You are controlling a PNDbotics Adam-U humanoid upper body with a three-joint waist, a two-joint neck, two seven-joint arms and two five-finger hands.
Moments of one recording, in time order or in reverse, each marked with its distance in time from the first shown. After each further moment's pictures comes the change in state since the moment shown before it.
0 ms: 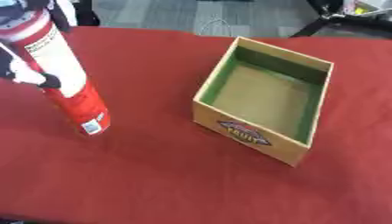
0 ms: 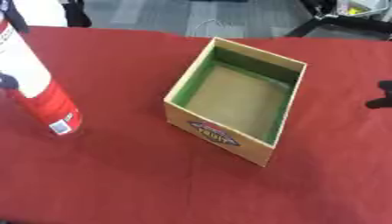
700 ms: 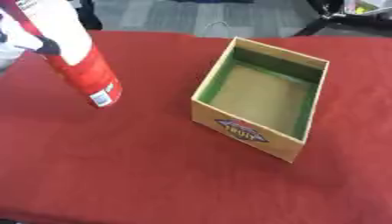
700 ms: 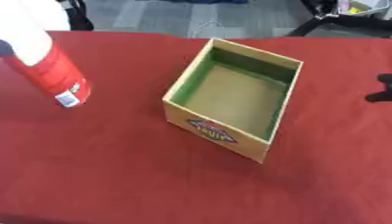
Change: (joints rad) left arm -0.204 -0.078 -0.008 0.038 0.032 0.010 -0.024; right arm 0.005 -0.018 -0.002 0.000 0.000 0.007 0.002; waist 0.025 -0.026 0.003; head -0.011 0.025
